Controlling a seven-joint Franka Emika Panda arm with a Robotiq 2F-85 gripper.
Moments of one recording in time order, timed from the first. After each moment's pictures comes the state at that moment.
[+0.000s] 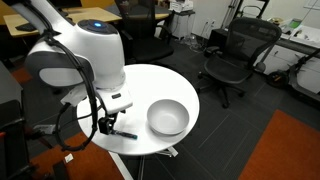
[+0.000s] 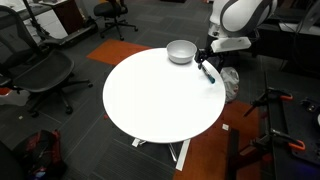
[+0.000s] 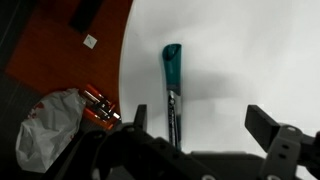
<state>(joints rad) -0.17 0.35 -0.13 -2.38 0.18 2.71 0.51</state>
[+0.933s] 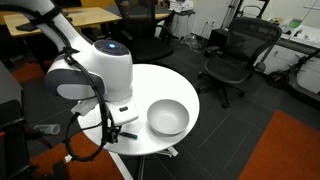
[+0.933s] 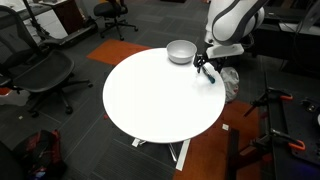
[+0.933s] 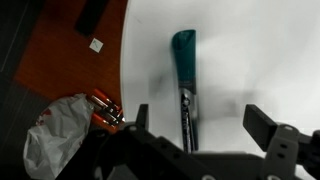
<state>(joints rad) -0.16 0.47 -0.16 -2.31 0.22 2.72 0.51</state>
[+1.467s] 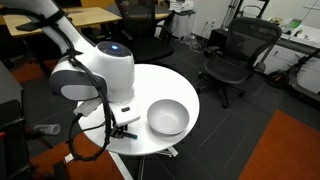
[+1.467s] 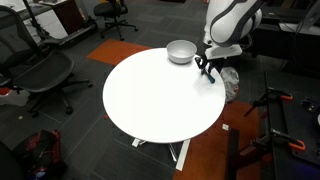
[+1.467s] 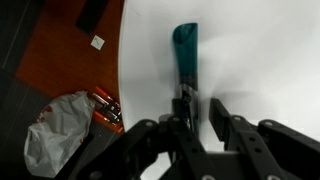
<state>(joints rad) -0.13 0.50 -0.18 -2.29 0.22 2.72 0.51</state>
